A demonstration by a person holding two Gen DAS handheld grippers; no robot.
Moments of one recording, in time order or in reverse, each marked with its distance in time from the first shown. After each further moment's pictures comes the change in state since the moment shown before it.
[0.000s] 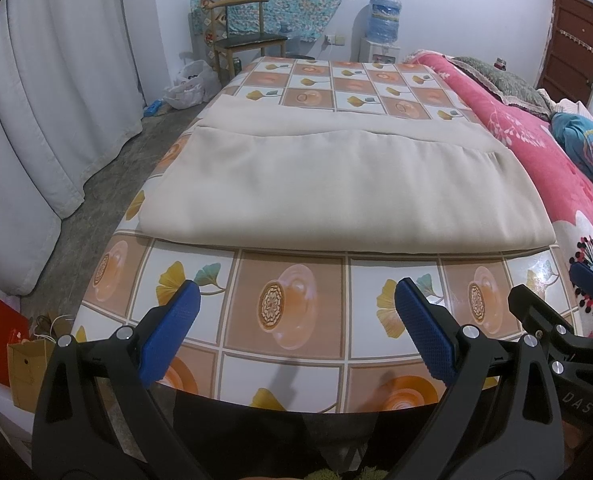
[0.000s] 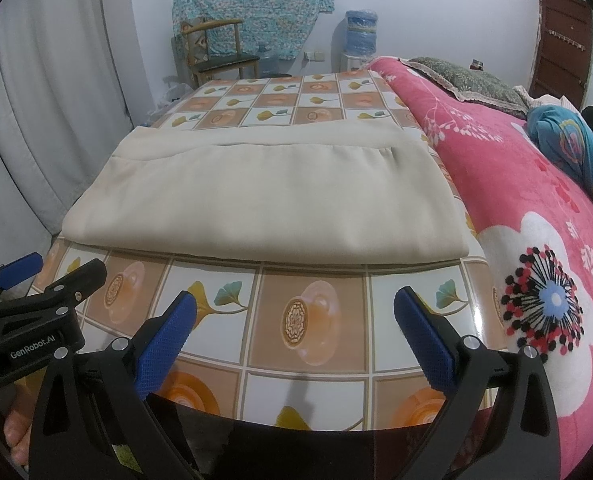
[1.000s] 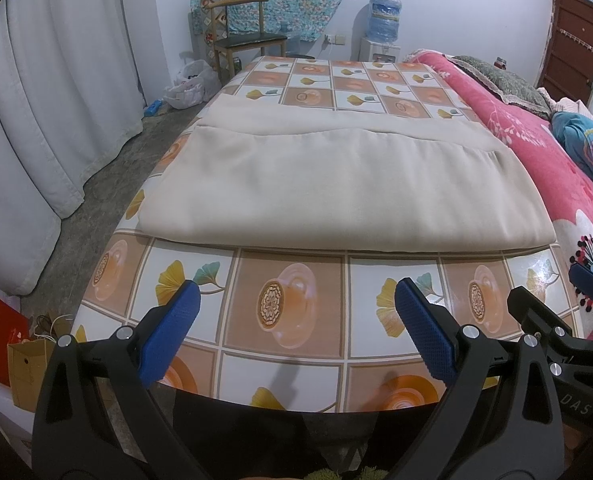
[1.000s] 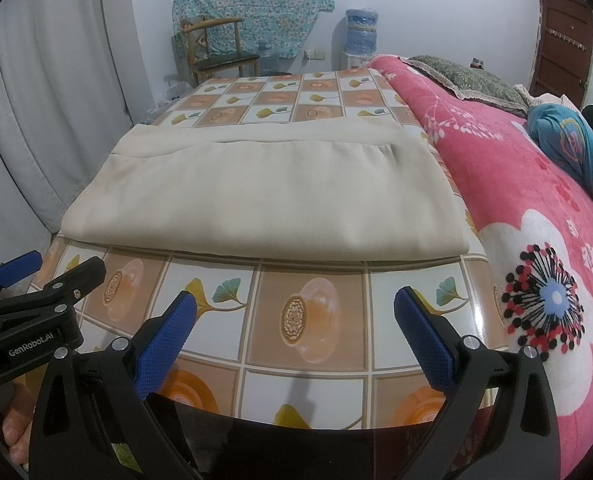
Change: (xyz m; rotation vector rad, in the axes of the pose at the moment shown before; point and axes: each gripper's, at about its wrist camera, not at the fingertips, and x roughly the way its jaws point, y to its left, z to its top) left arm 0.000 0.002 0.000 -0.002 0.000 -0.002; right arm 0.000 0.002 0.000 -0.003 0.003 0.001
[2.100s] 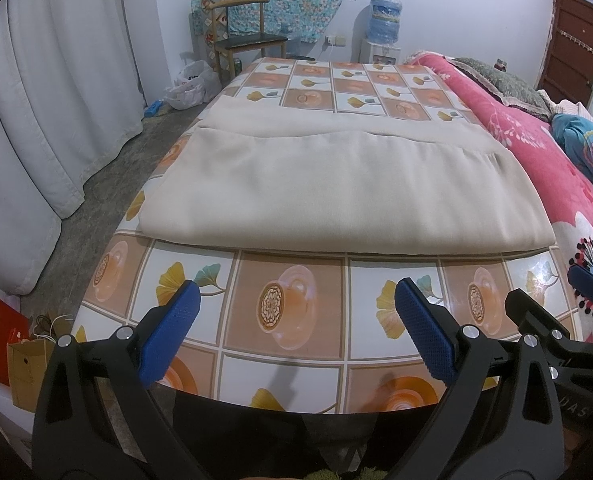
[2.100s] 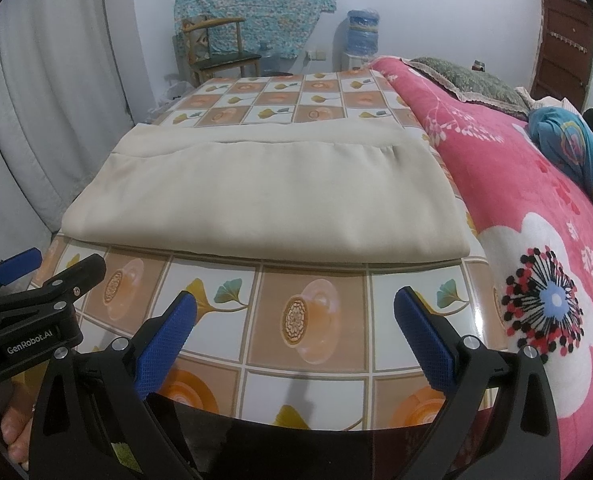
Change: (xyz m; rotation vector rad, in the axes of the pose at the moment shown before) left arm -0.001 0.001 0.000 -0.001 -0.002 -0.002; right arm 0.000 0.000 -0.002 -0.008 -0.002 0.002
